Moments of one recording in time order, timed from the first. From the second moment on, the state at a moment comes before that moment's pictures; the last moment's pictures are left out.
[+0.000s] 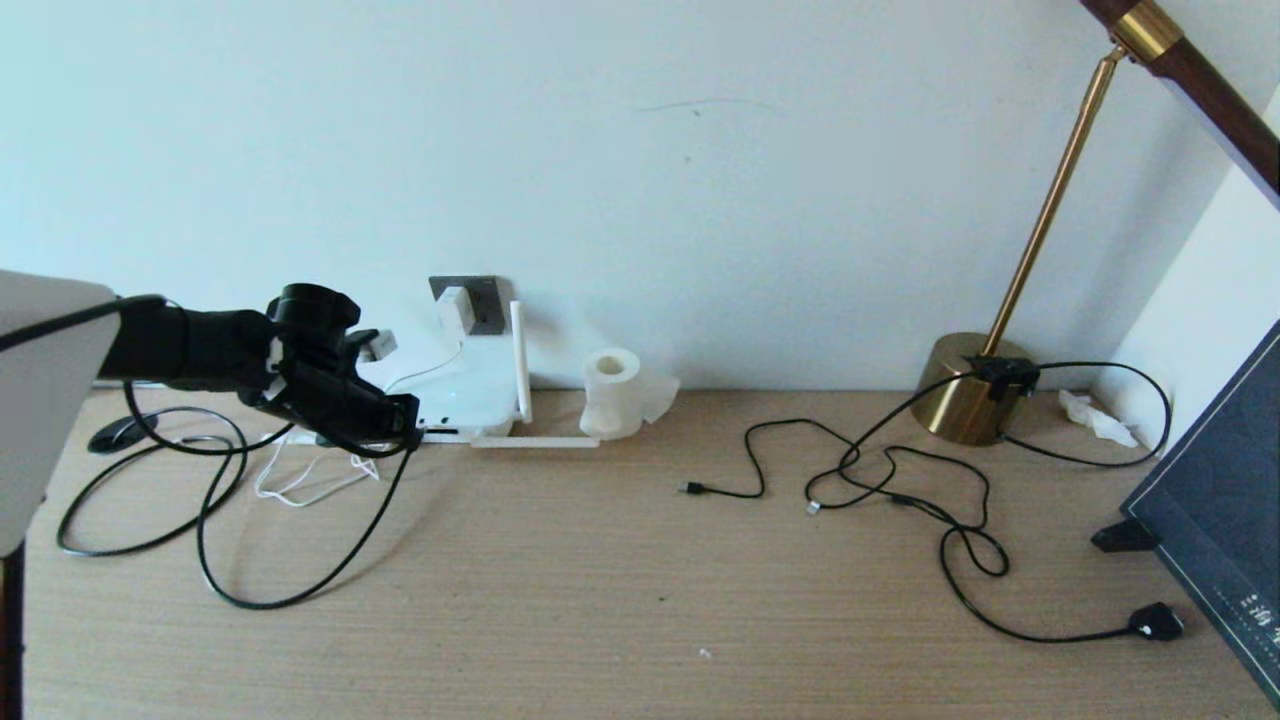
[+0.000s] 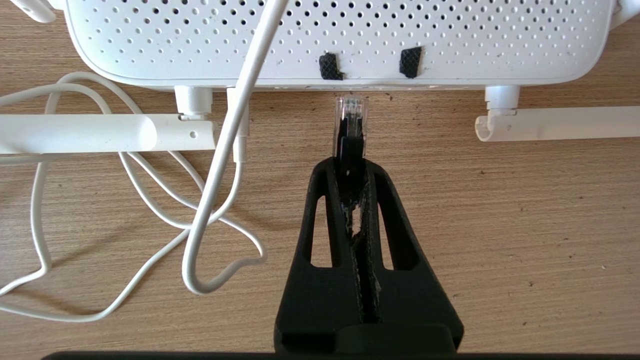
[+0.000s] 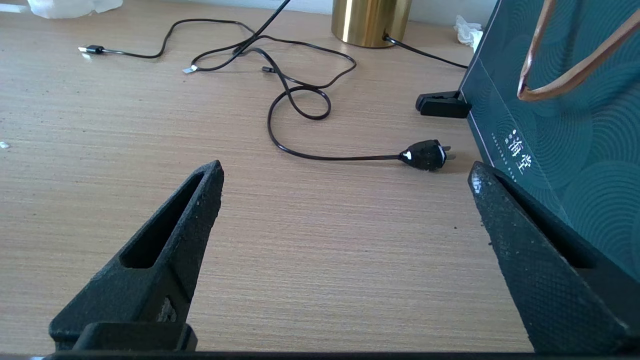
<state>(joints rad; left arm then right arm) 0.03 2.22 -1.72 0.37 -0.15 0.03 -0.01 0.00 -0.01 0.03 0.01 -0.05</state>
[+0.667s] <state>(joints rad) 0.01 2.22 -1.71 0.39 -0.15 0.01 -0.01 0.00 -0.01 0.03 0.01 -0.05</state>
